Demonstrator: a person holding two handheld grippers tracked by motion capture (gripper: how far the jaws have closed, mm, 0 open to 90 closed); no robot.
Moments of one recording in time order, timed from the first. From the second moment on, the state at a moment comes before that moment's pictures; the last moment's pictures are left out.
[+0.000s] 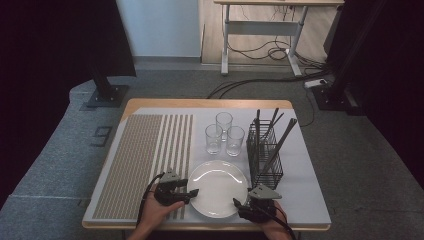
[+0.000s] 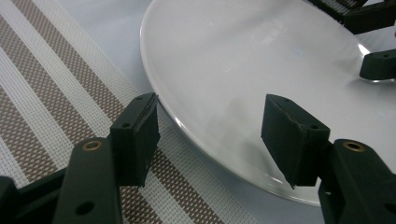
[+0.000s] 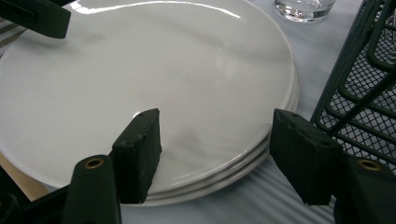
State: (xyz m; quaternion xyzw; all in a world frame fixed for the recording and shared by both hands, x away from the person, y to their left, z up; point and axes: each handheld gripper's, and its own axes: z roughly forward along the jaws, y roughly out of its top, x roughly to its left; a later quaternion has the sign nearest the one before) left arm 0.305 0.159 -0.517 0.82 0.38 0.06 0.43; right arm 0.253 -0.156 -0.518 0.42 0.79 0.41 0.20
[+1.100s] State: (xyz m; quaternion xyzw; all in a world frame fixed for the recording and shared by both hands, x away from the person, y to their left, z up) left arm 0.306 0.161 -0.516 0.80 0.40 0.07 0.44; right arm 0.252 -0.152 -0.519 0.41 0.79 0.40 0.20
